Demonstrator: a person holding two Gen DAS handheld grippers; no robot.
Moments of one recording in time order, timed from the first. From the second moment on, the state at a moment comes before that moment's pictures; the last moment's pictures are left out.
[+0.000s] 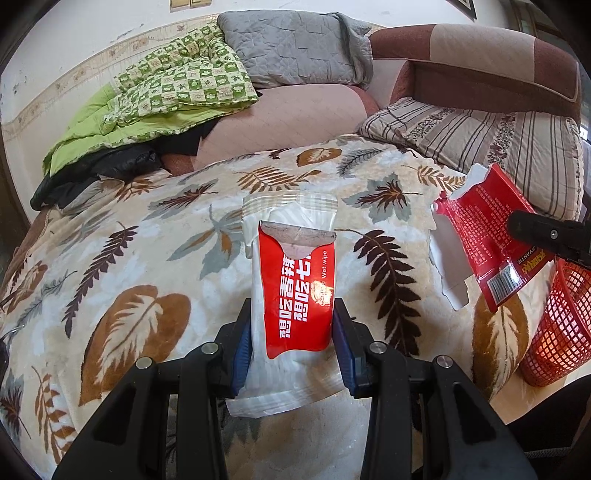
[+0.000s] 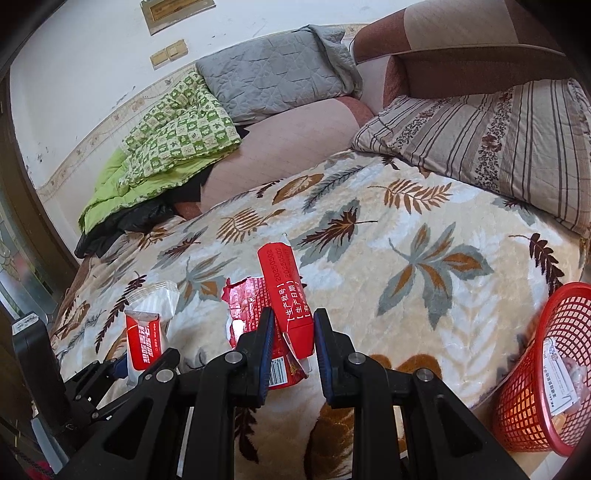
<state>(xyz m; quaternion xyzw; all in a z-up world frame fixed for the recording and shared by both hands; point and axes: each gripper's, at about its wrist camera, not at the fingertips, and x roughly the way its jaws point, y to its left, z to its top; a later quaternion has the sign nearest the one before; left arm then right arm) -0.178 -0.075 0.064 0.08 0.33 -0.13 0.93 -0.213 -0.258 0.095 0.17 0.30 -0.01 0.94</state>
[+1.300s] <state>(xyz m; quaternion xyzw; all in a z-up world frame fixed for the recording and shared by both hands) -0.178 -0.085 0.065 0.09 0.33 -0.15 0.93 -0.250 -0.293 0.116 0.21 0.27 -0.05 0.94</state>
